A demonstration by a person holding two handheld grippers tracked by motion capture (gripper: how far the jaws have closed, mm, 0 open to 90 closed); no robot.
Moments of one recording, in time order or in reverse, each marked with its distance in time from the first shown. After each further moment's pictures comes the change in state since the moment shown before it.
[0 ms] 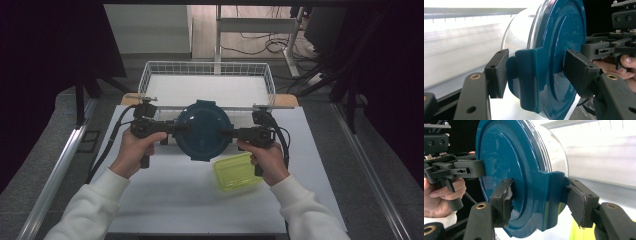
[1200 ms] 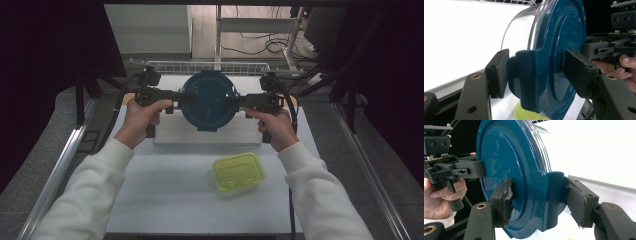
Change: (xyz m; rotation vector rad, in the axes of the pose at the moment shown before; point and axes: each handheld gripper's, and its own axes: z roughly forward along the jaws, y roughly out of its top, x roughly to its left) left arm -0.006 0.070 0.000 -0.046 -0.013 0.026; right arm 0.006 0.077 -0.017 -0.030 -0.003 -0.060
